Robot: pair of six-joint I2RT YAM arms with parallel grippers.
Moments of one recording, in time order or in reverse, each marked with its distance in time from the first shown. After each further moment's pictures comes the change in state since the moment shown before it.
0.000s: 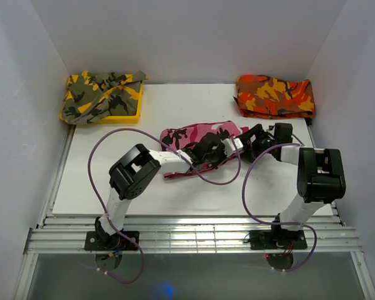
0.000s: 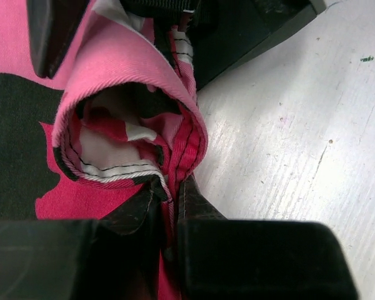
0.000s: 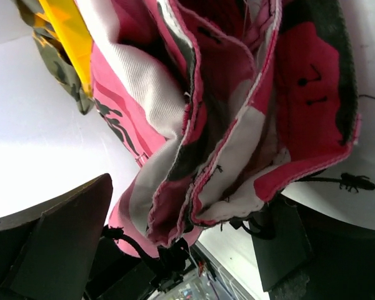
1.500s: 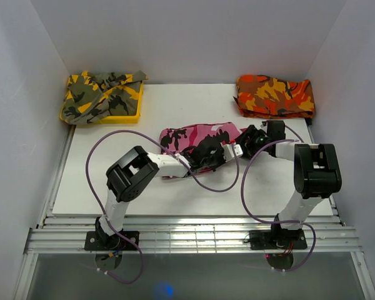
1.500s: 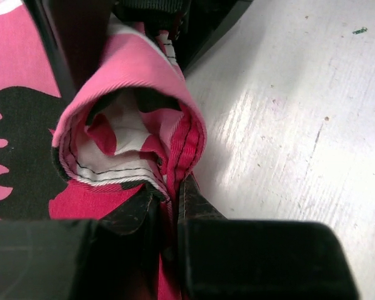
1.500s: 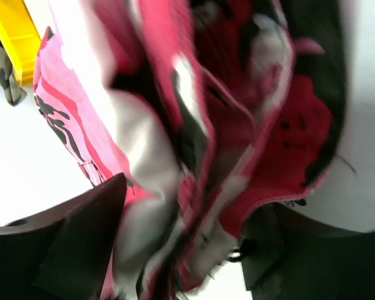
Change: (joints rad) left arm -0.023 -0.031 -0.068 0.063 -0.024 0.121; right arm 0.058 0.042 0.078 -0.122 0.117 -0.246
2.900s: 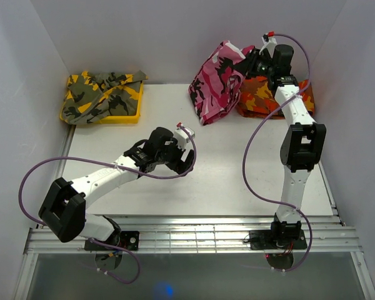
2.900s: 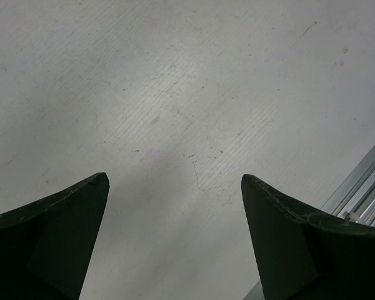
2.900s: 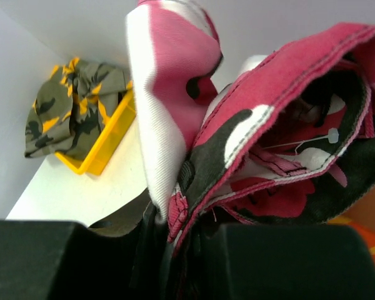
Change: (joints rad) left arm 0.226 -0.675 -0.296 -0.549 0.054 -0.386; right arm 0.019 0.426 1.208 -0.121 -0.039 -0.404
